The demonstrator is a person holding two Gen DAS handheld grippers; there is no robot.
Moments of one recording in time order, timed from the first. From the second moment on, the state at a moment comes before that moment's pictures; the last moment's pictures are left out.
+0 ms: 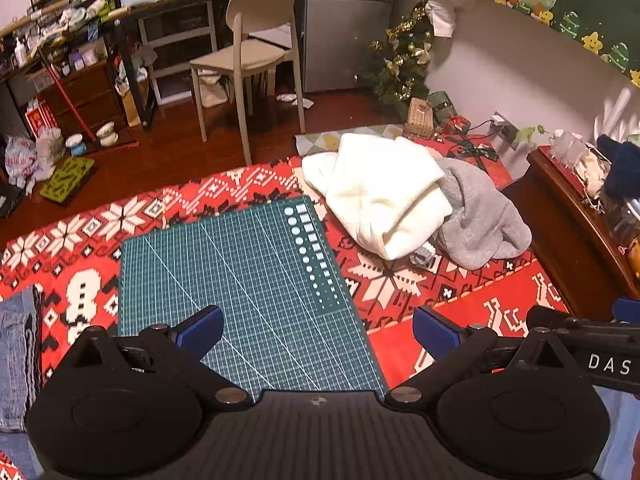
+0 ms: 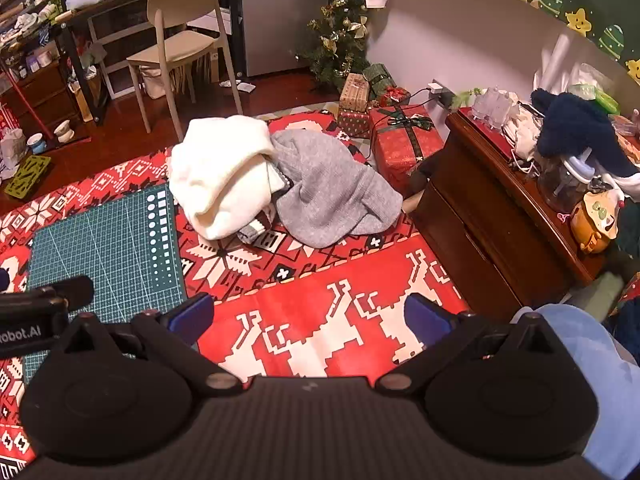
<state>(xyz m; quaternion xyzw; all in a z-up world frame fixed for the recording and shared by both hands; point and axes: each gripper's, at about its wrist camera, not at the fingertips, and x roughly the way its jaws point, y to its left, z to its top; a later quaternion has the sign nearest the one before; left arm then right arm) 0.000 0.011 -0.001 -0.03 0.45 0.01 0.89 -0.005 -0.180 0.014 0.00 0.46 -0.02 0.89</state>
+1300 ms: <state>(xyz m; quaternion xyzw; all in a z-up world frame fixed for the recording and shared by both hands) 0.046 0.028 -0.067 -0.07 0.42 0.04 0.91 0.041 -0.183 -0.022 0.00 0.37 0.07 0.92</state>
